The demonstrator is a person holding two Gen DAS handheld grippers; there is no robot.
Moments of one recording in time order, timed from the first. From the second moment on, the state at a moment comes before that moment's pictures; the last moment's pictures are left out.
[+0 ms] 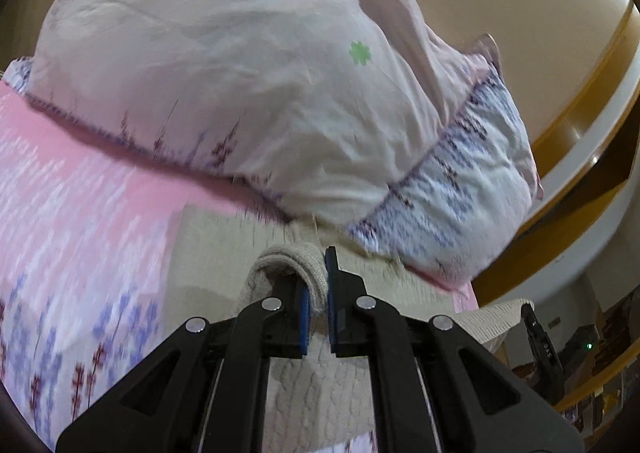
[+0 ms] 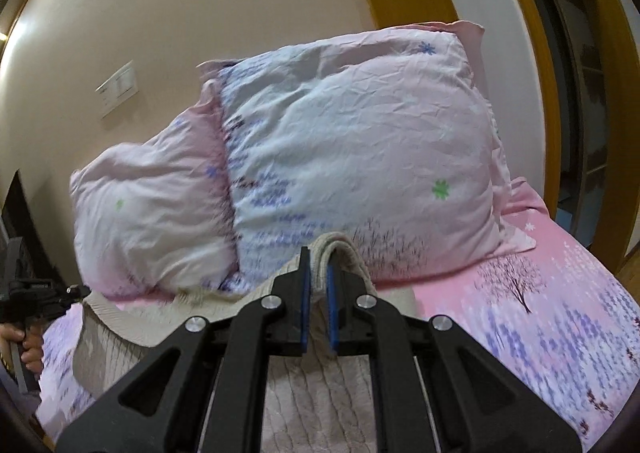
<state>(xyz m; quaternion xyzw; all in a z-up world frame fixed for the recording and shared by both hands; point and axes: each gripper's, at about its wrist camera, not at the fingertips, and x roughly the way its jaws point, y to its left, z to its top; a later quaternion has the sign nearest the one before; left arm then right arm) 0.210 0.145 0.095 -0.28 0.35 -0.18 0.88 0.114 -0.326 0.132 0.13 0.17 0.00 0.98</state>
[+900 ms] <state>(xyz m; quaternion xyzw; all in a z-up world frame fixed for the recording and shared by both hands) 0.275 0.150 0.044 -0.27 0.42 -0.15 0.85 0.180 -0.378 0.044 0.28 0.35 -0.10 0.89</state>
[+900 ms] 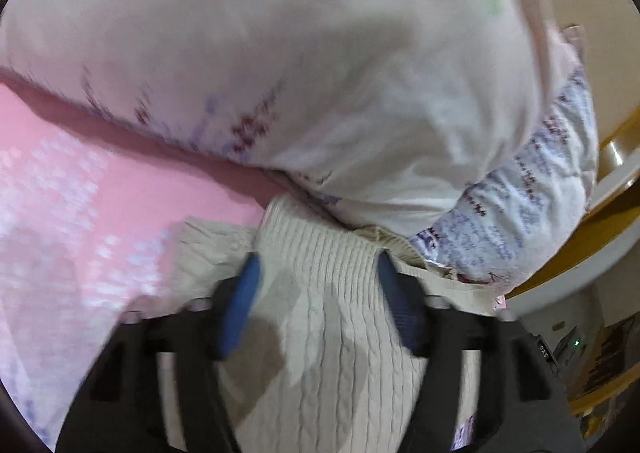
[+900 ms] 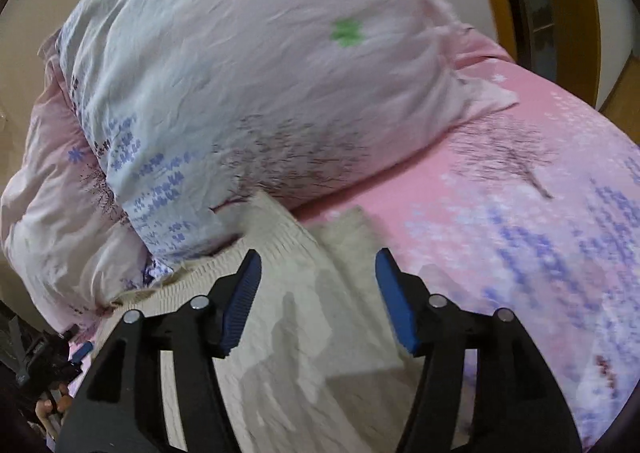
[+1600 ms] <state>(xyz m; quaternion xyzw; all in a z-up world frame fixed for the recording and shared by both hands) 0.210 0.126 0.031 -0.15 0.47 -0.19 0.85 0.096 -0.364 0.039 0.21 0.39 -0.07 0.89</state>
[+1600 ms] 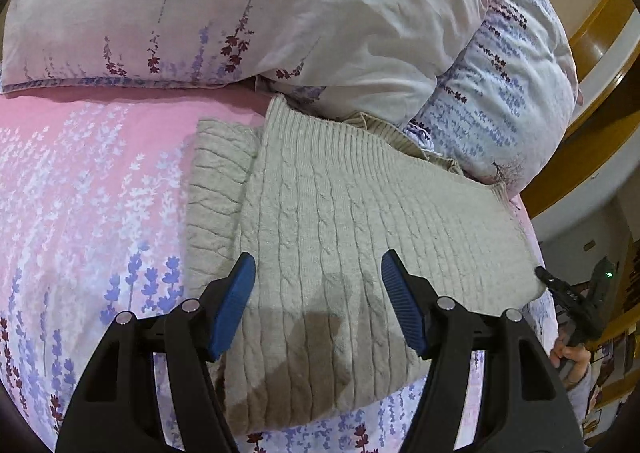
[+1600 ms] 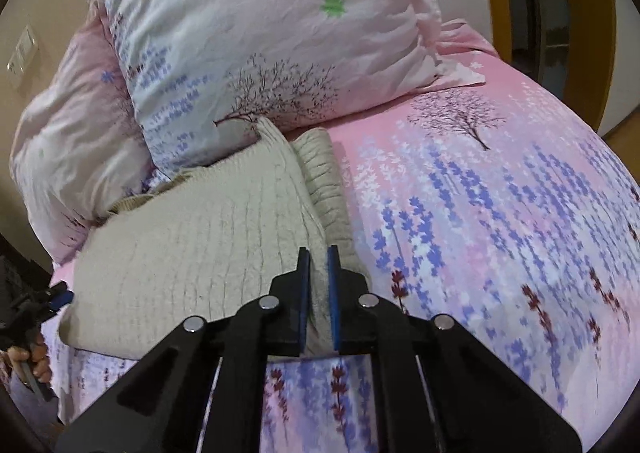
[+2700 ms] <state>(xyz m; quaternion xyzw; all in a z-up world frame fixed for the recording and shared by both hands) 0.214 0.181 0.008 -0.27 0.48 -0.17 0.82 0.160 -0.196 0.033 0.00 0.41 0.04 0.91</state>
